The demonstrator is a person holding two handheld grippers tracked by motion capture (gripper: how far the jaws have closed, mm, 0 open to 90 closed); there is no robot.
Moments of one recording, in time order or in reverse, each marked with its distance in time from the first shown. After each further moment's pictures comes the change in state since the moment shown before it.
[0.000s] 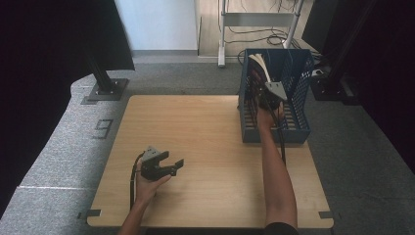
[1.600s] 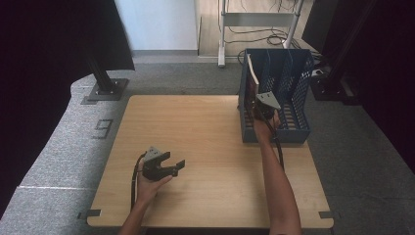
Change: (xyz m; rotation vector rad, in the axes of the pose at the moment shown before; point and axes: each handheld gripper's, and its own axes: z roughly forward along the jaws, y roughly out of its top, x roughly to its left) left arm -0.003 -0.001 0.005 0.015 -0.010 0.009; right arm 0.012 -0.026 -0.021 0.046 0.149 -0.105
